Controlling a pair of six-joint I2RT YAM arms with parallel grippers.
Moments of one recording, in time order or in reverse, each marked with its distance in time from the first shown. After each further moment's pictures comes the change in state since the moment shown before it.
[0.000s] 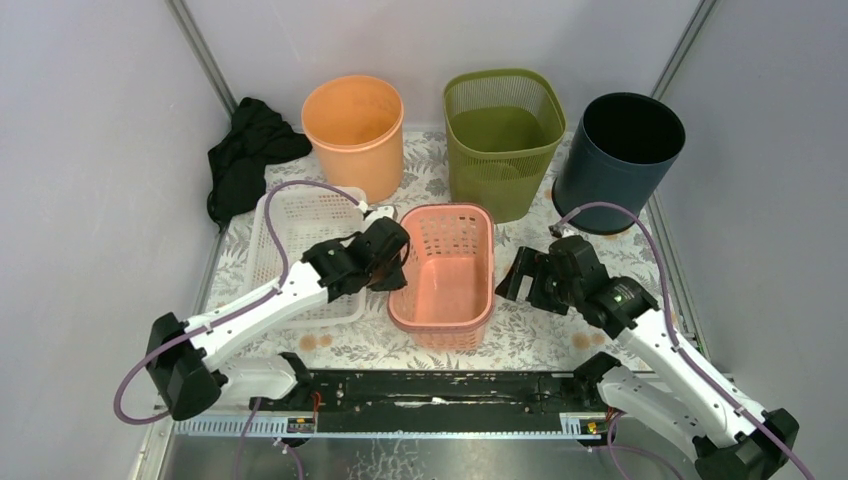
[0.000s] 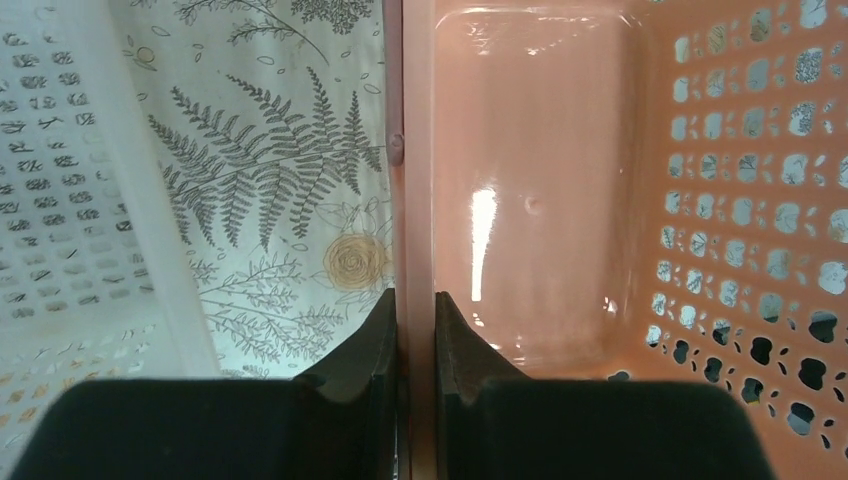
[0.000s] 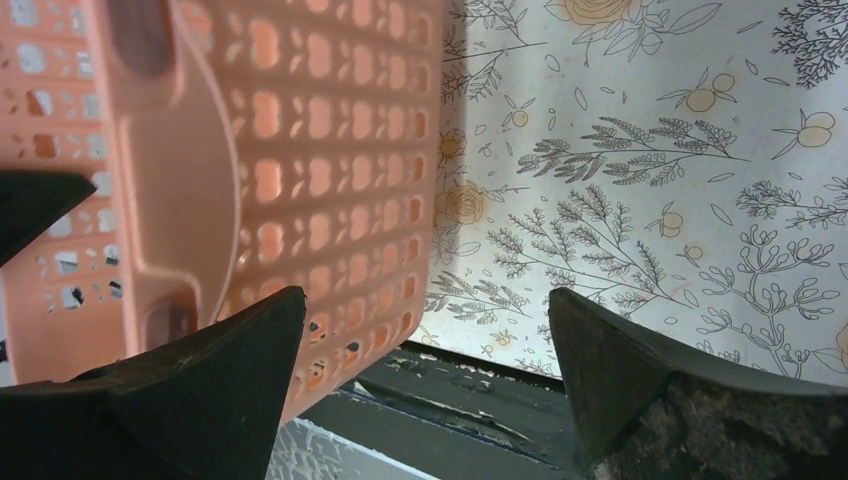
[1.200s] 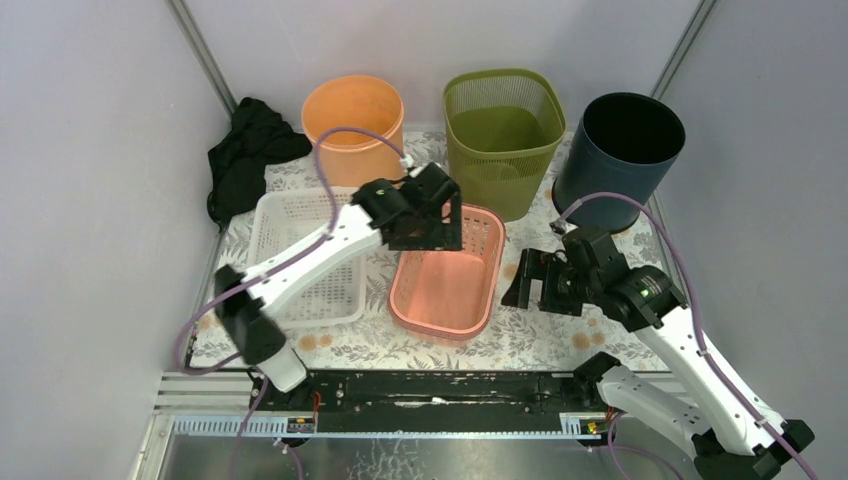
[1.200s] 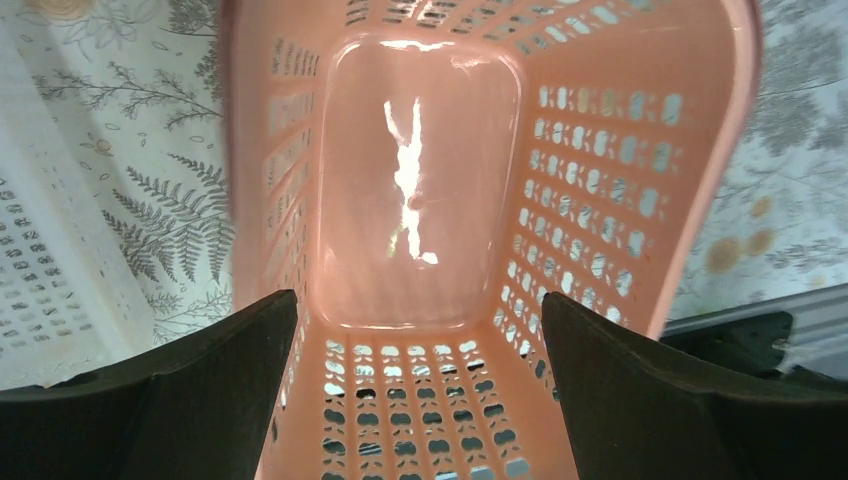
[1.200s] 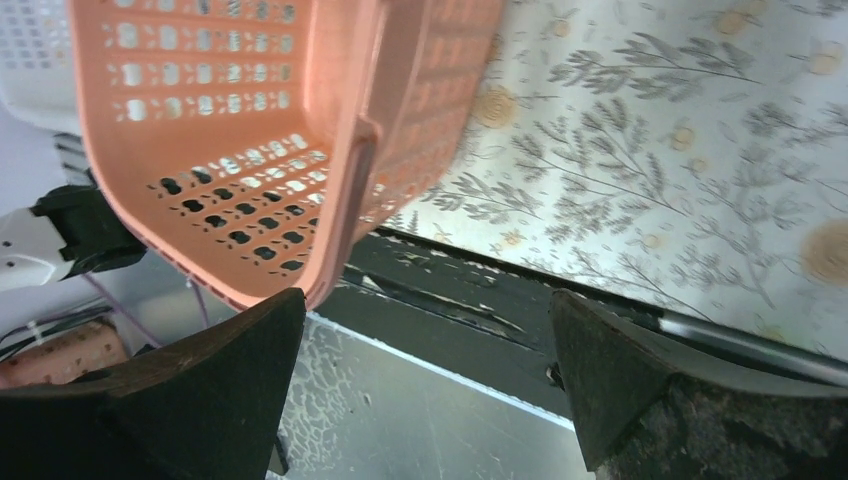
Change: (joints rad) left arm -0.003 0.381 0.621 -0.285 0.014 0.060; right arm 0.000 0.007 0.237 -0.277 -0.148 -0.114
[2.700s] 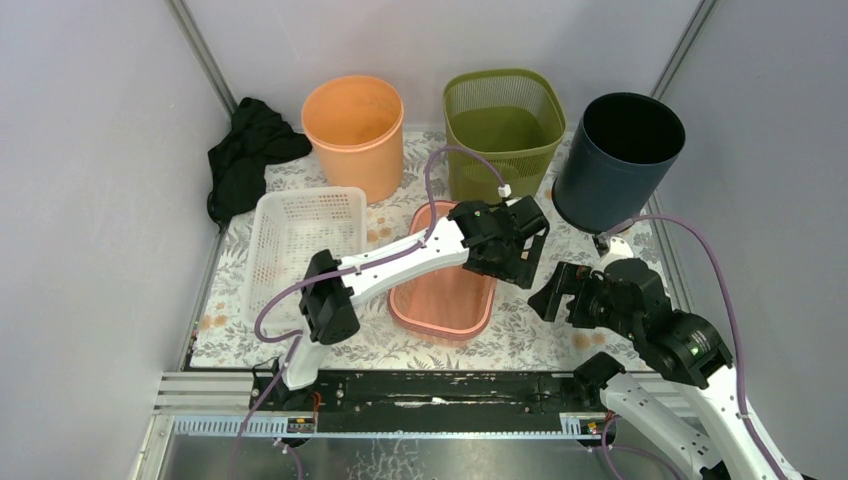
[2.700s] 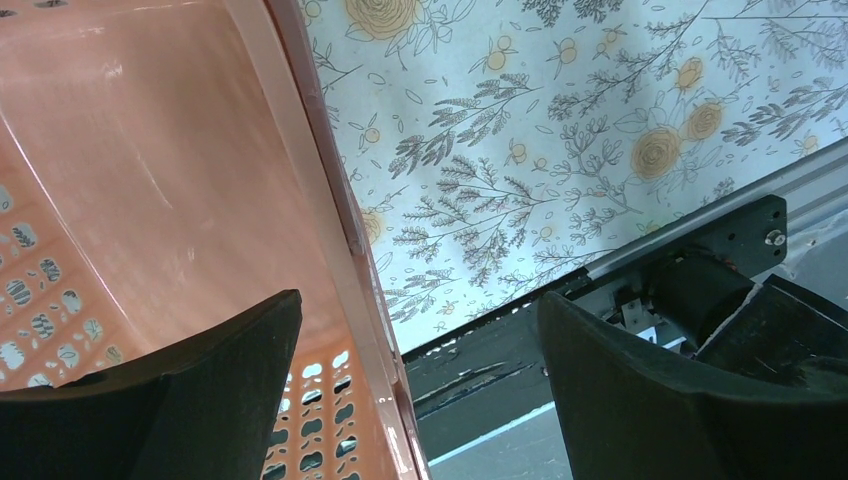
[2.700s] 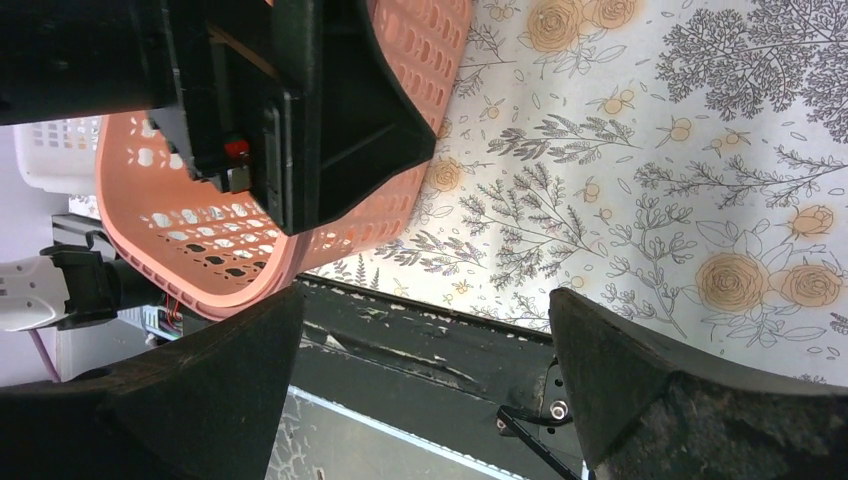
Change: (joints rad) left arm -0.231 0.477 0.426 -0.046 0.097 0.059; right arm 0.000 -0.281 -0.031 -0.059 0.214 -0.030
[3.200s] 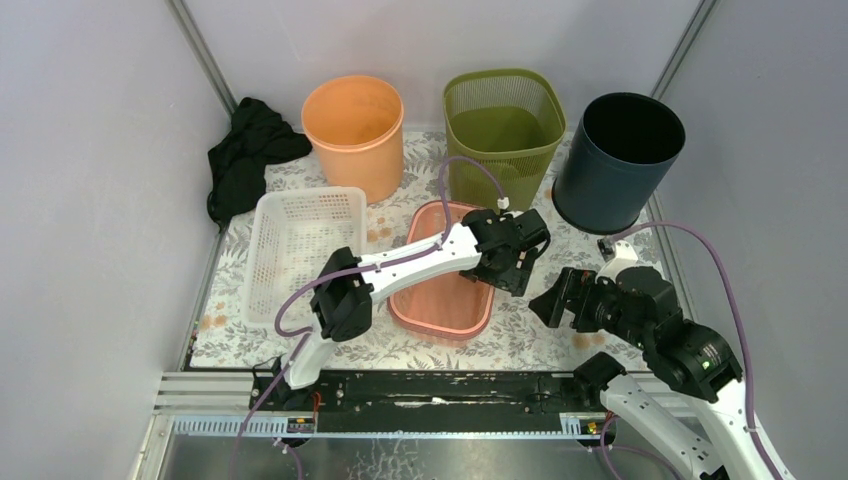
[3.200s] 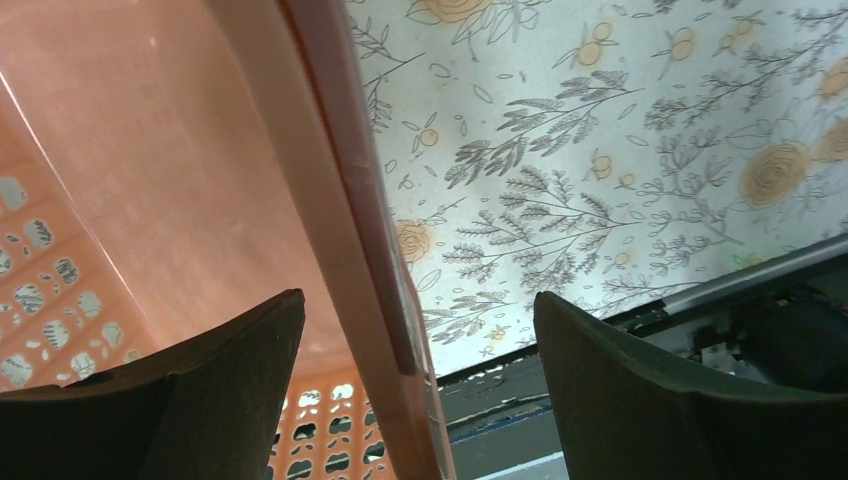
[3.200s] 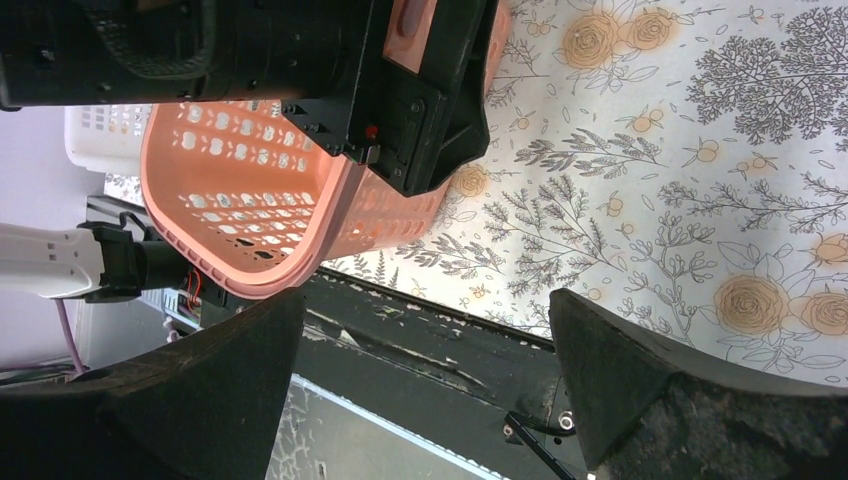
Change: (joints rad) left arm 0.000 0.074 -0.035 -0.008 -0.043 0.000; right arm 0.000 -0.063 0.000 0.019 -0.046 -0.027
